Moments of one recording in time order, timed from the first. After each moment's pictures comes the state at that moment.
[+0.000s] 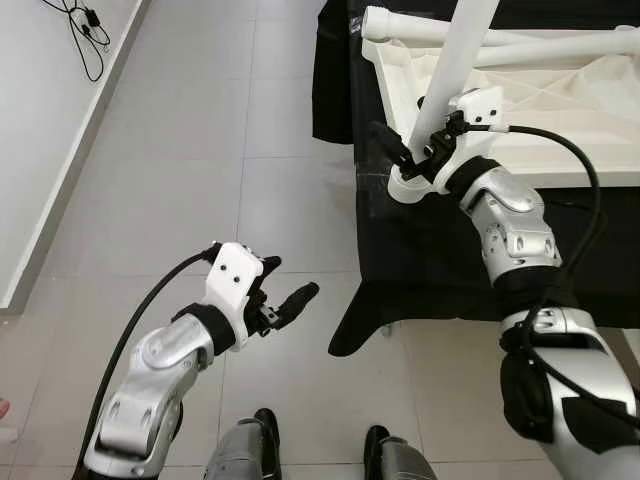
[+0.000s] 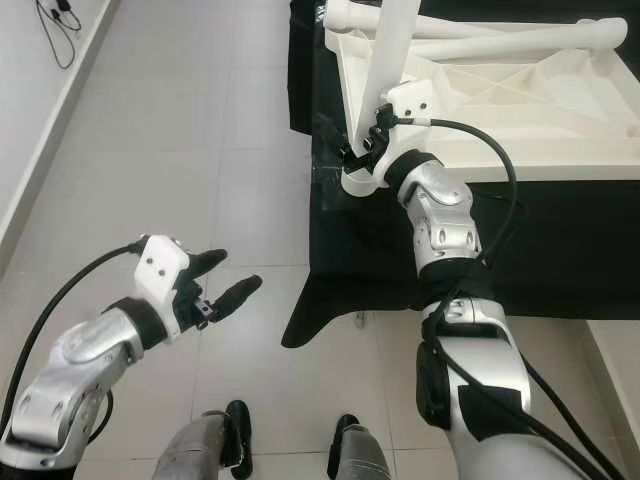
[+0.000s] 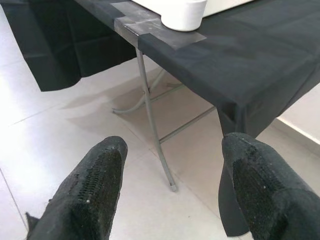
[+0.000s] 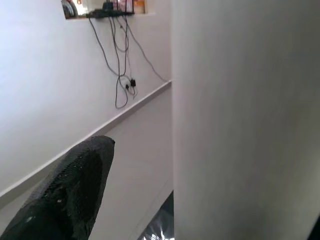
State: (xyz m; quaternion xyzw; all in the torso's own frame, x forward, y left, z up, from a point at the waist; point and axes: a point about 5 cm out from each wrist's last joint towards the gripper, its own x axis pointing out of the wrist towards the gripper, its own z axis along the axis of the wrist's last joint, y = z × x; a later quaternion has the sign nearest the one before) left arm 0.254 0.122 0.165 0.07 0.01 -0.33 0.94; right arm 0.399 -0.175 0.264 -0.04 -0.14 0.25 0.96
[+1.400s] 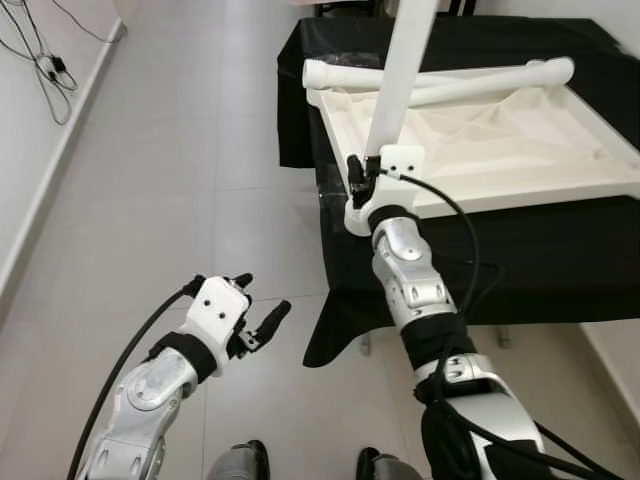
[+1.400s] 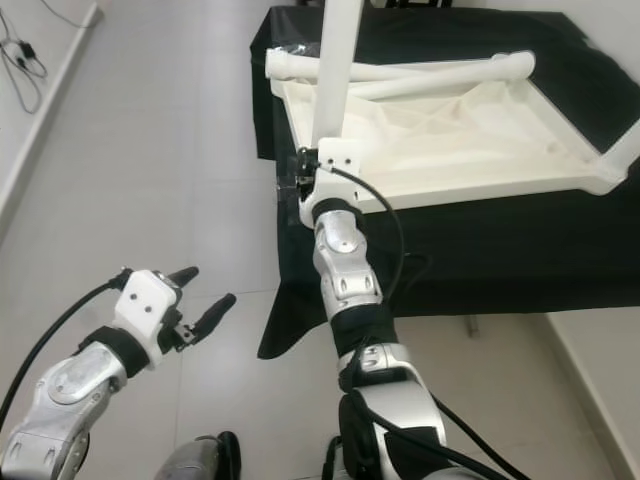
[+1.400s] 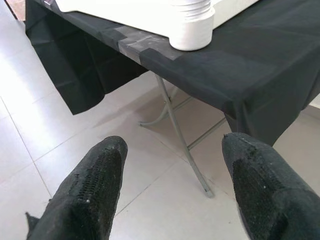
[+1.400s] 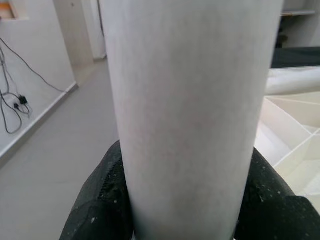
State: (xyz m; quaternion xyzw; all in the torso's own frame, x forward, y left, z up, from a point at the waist) left arm 0.247 0.143 0.144 0.13 0.00 -0.25 0.96; right arm 0.389 -0.096 0.210 0.01 -0.08 0.01 1.00
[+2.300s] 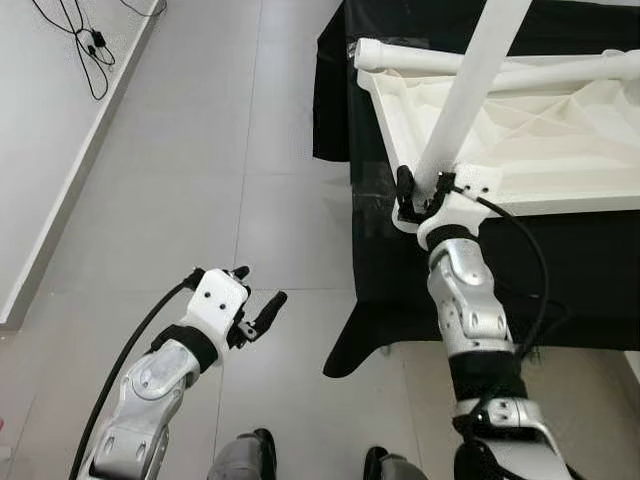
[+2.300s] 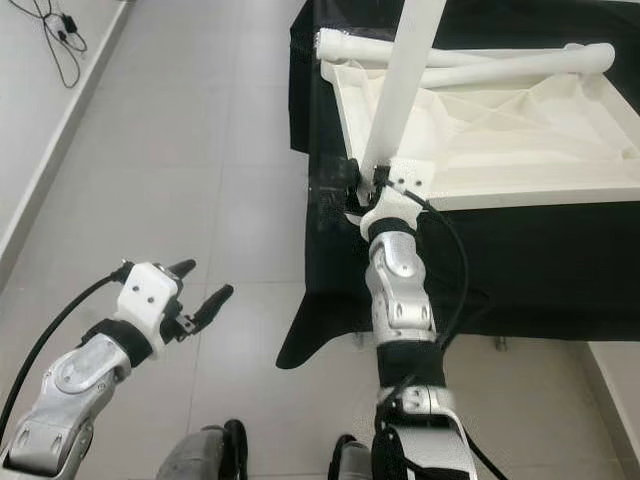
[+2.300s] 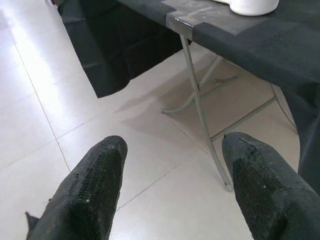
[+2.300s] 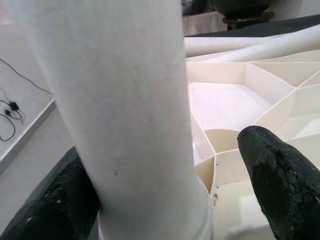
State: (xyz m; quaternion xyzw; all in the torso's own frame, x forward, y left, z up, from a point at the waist) left arm 0.257 0.145 0.143 0.14 -0.01 -0.22 0.97; right arm 0.354 -0.165 0.197 0.05 -0.11 -0.04 0.99
